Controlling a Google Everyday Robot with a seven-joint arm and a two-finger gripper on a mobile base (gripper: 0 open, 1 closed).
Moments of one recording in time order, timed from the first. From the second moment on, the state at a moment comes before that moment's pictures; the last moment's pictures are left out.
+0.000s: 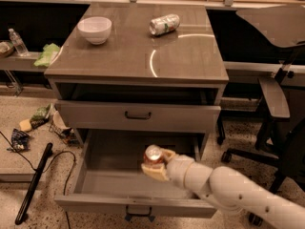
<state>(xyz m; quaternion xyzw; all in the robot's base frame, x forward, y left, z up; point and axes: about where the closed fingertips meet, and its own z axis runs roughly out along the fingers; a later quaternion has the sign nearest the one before) 0.500 -0.012 0.601 -0.35 0.74 0.25 0.52</state>
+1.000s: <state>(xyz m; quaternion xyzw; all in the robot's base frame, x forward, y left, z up) 0.499 -0.028 0.658 -0.39 0.72 0.27 0.50</state>
